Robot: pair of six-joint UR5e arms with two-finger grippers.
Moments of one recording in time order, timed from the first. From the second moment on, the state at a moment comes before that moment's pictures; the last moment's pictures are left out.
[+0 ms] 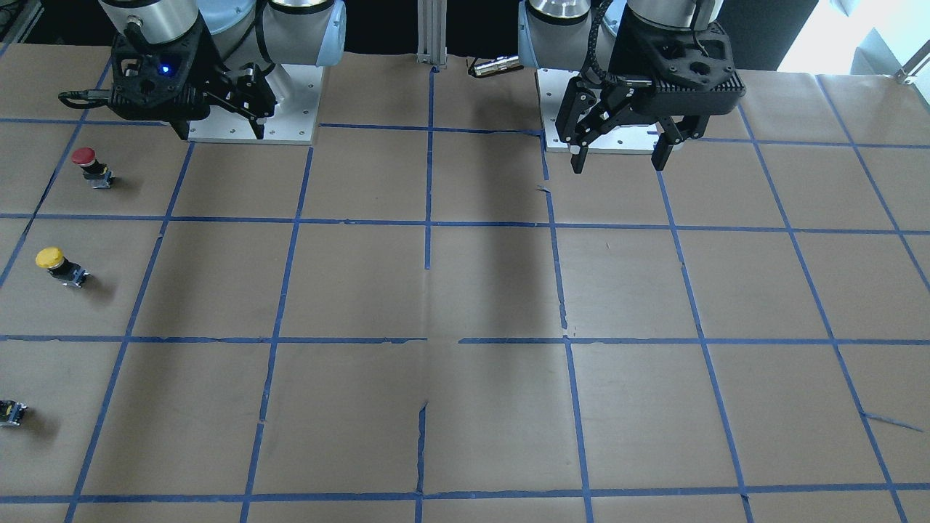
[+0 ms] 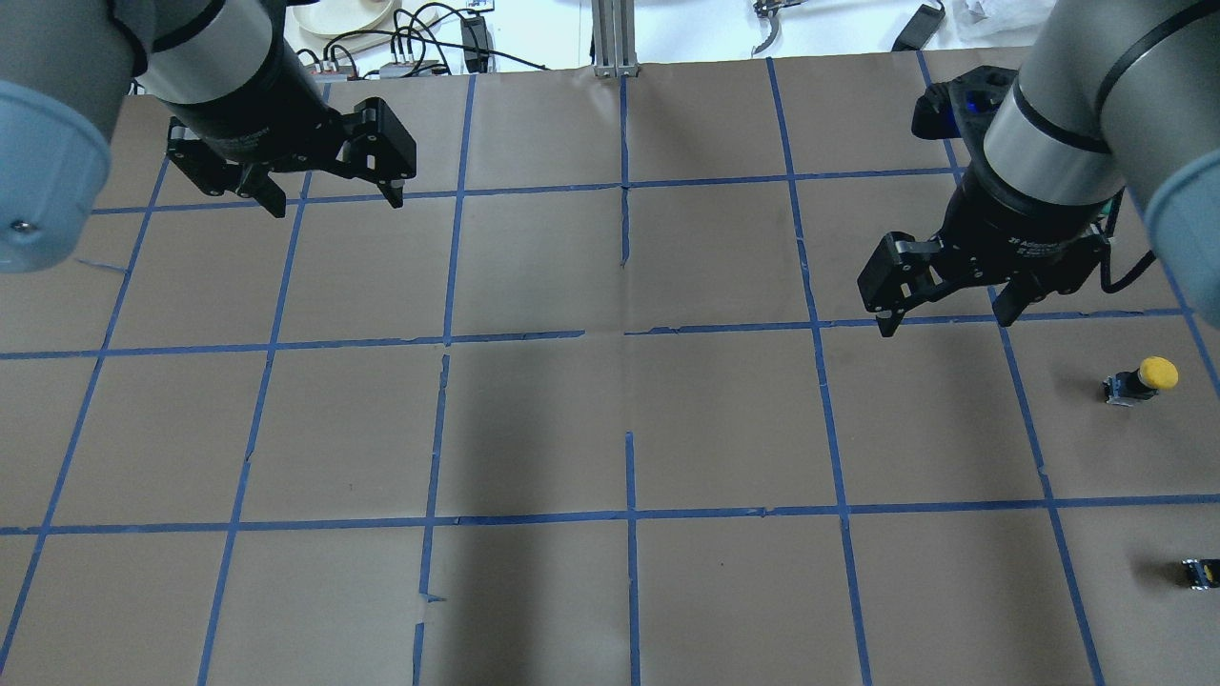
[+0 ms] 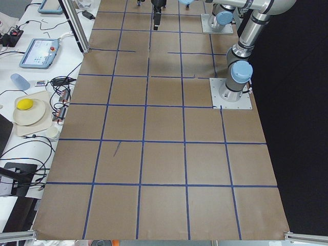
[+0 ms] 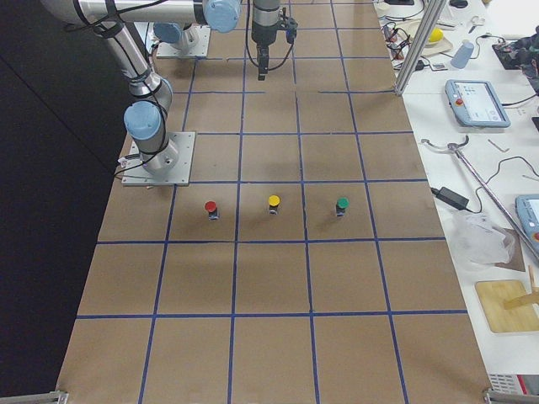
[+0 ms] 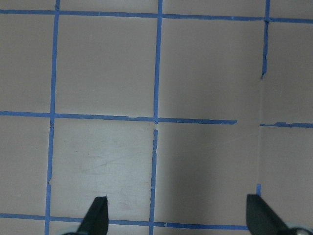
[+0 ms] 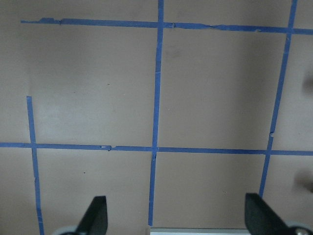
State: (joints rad) left arm -1.65 -1.52 -1.55 -1.49 1.61 -0.13; right arm 1.54 -1.74 1.74 -1.48 -1.60 -0.08
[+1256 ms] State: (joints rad) left arm -1.65 -1.51 -1.55 -1.50 1.61 -0.13; right arm 1.54 -1.75 1.74 -1.48 -1.59 -0.07
